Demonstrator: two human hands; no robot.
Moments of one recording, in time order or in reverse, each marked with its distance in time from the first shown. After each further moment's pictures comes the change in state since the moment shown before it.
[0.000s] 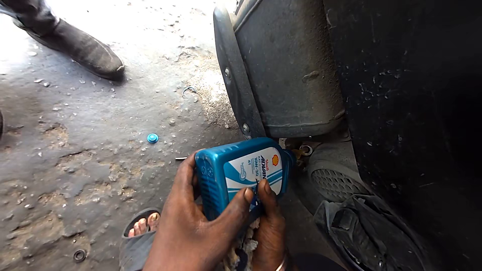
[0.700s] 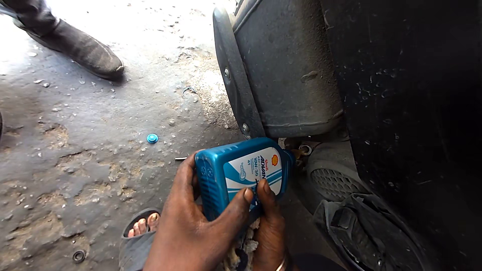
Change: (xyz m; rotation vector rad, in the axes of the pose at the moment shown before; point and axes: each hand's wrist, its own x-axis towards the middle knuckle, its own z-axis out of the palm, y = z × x) left_hand -0.001 0.001 0.001 -0.004 0.005 0.004; right_hand -0.001 0.000 0.000 0.014 0.007 0.017
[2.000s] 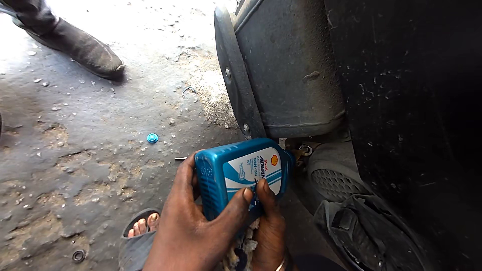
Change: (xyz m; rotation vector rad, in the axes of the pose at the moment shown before) left_hand 0.001 0.000 -0.001 -0.016 -0.009 -0.017; right_hand 0.001 0.000 0.002 -0.022 0.023 -0.016
